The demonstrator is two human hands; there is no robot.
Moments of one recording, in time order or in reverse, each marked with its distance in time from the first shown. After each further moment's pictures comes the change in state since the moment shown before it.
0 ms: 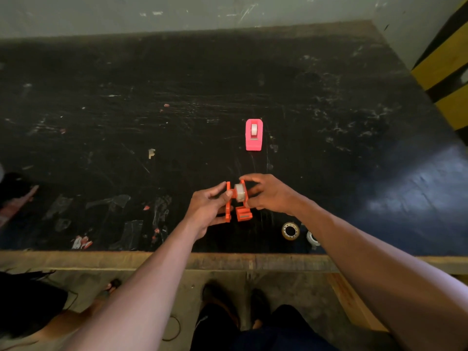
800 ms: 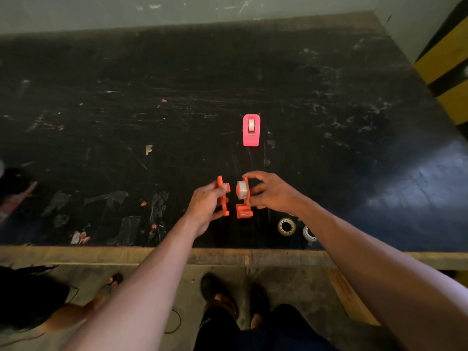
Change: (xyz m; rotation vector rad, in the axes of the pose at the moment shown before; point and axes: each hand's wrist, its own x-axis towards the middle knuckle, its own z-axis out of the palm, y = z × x) left_hand 0.007 -0.003 0.012 -0.069 0.034 -0.073; right_hand -0.008 0.014 -0.003 0.110 0.010 0.024
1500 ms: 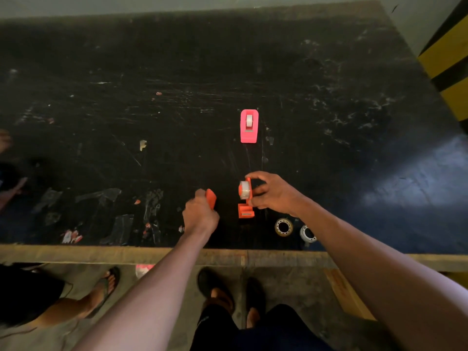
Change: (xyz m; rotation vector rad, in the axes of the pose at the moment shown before) left_hand 0.006 -0.023 0.009 0.934 0.383 0.057; right_hand 0.012 0.017 -0.011 0.008 -0.010 0.056
